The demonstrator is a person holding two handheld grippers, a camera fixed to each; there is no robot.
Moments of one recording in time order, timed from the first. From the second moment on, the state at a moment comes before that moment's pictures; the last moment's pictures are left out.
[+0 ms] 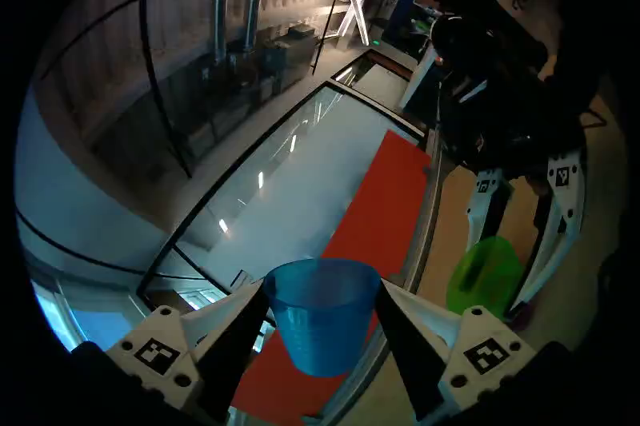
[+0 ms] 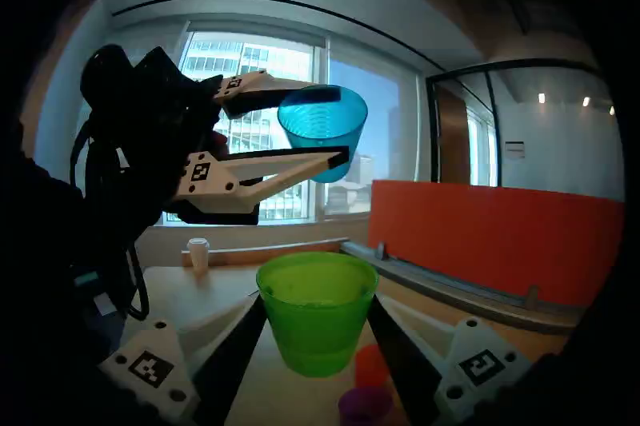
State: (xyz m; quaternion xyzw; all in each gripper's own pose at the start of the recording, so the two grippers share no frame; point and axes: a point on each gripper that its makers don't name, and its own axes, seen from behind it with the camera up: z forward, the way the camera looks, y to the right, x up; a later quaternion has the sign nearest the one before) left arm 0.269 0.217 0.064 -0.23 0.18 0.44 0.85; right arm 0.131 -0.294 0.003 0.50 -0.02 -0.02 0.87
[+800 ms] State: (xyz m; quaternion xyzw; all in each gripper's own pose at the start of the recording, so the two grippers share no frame) left arm 0.276 0.199 0.071 -0.29 0.09 0.17 0.94; right arm 0.133 -0.294 -0.002 0.50 -0.02 -0.02 0.87
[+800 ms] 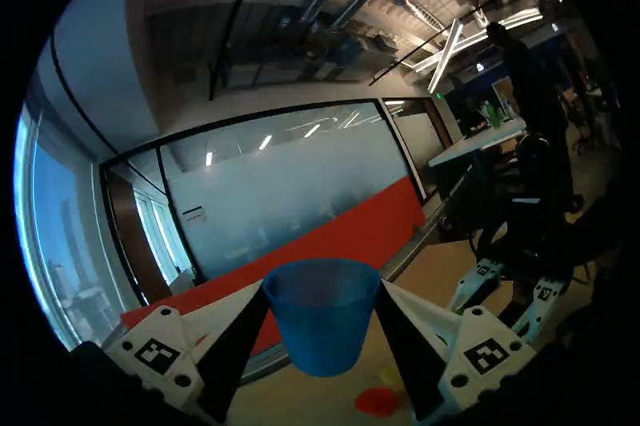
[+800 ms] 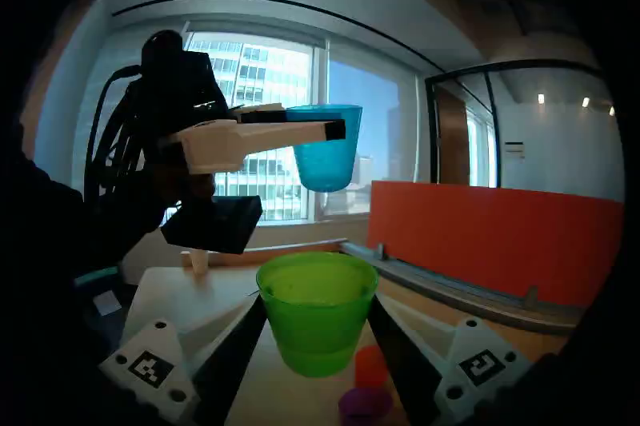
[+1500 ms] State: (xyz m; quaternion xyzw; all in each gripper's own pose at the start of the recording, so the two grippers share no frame) left arm 0.248 0.185 0.084 -0.31 0.02 0.04 0.95; right arm 0.135 -0.288 -0.003 0.49 -0.02 -0.02 0.87
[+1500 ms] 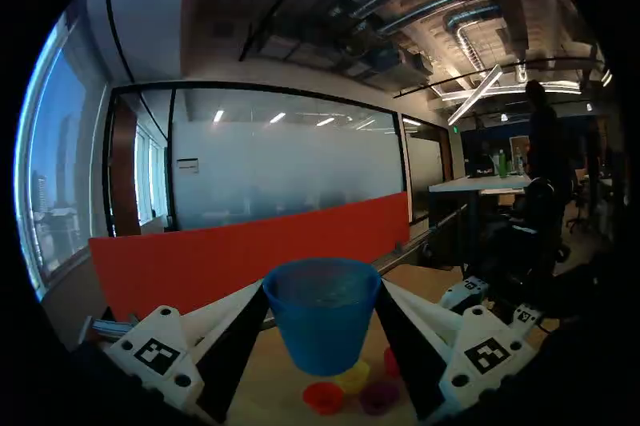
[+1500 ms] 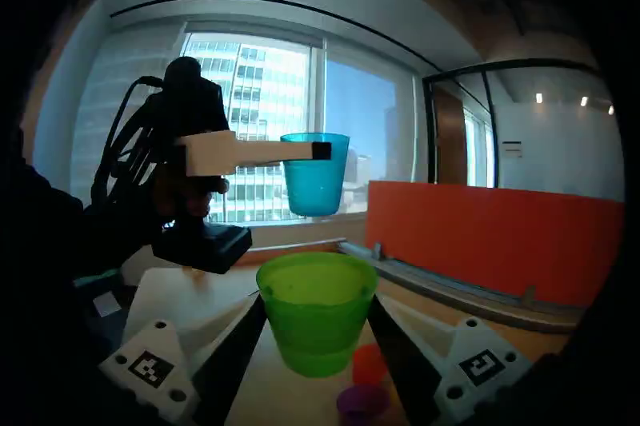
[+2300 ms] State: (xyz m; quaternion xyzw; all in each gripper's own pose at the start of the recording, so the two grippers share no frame) left arm 0.185 0.170 0.080 -0.31 -0.02 0.03 0.95; right arm 0.132 -0.260 0.000 0.48 -0.04 -0.02 0.88
